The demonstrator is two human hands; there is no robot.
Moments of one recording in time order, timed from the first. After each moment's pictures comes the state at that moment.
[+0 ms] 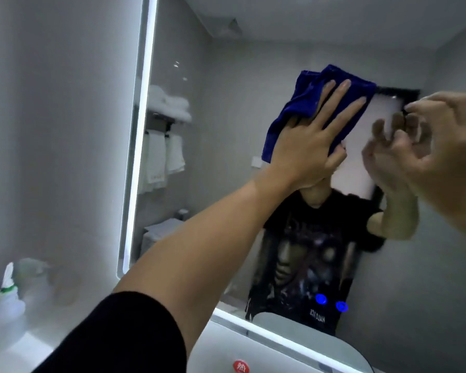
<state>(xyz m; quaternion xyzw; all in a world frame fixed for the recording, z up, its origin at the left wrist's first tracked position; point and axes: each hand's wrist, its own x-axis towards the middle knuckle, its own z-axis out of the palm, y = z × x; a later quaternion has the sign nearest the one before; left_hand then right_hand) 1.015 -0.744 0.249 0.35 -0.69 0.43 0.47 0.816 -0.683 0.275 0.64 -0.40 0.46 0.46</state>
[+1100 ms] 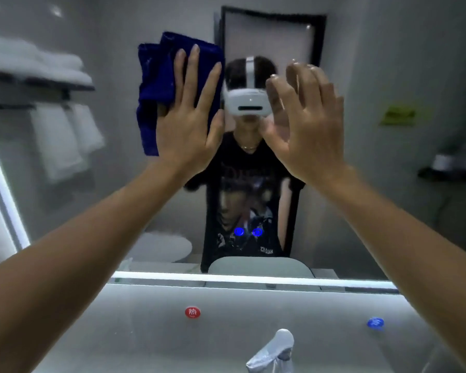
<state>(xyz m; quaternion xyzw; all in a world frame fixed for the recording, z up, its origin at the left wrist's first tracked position) 1.000 -0.745 0.178 0.37 -0.68 0.38 0.51 0.801 -0.680 0.179 0.57 -0.45 0.44 0.53</state>
